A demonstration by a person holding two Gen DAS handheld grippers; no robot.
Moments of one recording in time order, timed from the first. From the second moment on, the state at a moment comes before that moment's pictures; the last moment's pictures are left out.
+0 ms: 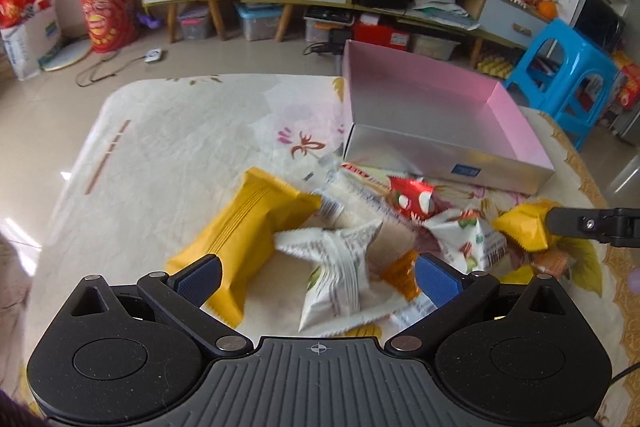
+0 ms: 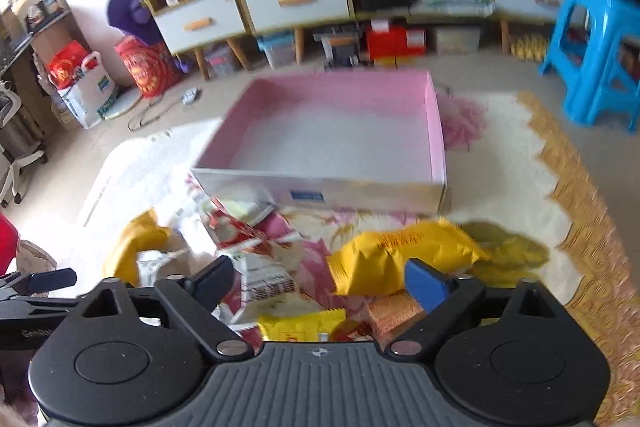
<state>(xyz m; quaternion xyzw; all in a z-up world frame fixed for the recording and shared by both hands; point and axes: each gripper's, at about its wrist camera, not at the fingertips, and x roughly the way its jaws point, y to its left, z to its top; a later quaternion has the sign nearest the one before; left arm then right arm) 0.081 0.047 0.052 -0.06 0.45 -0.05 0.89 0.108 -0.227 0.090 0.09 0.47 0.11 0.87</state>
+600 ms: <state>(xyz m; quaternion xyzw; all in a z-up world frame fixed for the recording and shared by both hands) 0.108 0.040 0.009 -0.11 0.50 -0.07 0.86 0.148 -0.259 0.045 0.12 0.51 0.05 0.85</state>
